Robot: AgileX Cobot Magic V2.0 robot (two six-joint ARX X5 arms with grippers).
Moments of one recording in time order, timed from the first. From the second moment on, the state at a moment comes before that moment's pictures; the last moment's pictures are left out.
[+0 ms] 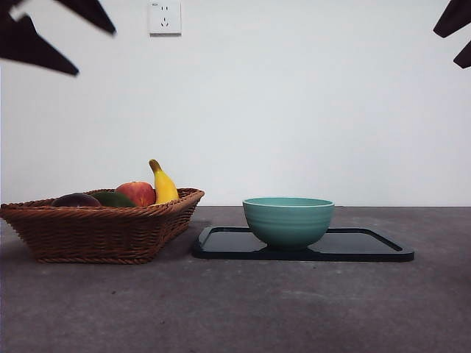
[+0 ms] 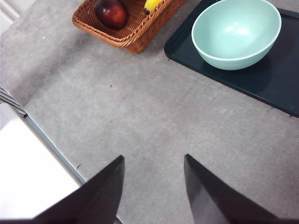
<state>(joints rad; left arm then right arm) -0.16 1.13 1.06 -0.60 0.62 0.06 0.35 0.69 0.77 -0.80 -0.50 0.05</state>
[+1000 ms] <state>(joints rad) -0.19 0.95 1.06 -1.05 0.68 0.19 0.35 0.69 0.77 -0.79 -0.47 0.09</state>
